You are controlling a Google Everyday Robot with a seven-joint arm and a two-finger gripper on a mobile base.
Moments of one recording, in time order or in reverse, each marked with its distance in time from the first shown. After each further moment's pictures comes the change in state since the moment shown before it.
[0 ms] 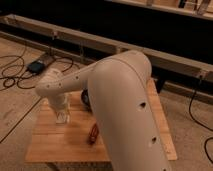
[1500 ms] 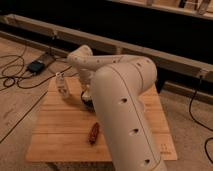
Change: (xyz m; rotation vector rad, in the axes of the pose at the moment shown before) arm -0.120 -0.166 0.016 0.131 0.046 0.219
